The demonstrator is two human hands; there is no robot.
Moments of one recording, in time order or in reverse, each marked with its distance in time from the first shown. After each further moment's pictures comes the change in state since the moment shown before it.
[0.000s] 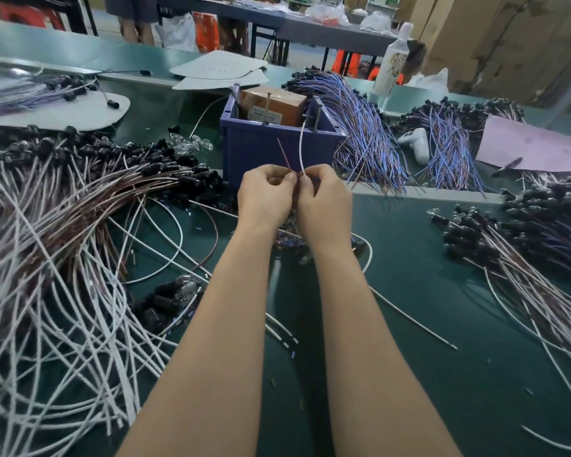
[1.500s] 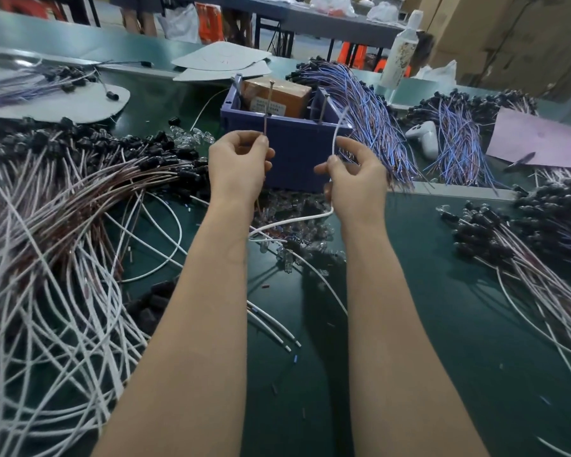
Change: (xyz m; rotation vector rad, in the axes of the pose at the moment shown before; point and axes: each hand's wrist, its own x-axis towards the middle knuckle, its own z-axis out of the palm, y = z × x) left_hand 0.021 0.012 -0.023 -0.144 0.148 0.064; right_hand 0.027 0.014 -0.016 0.467 0.005 0.136
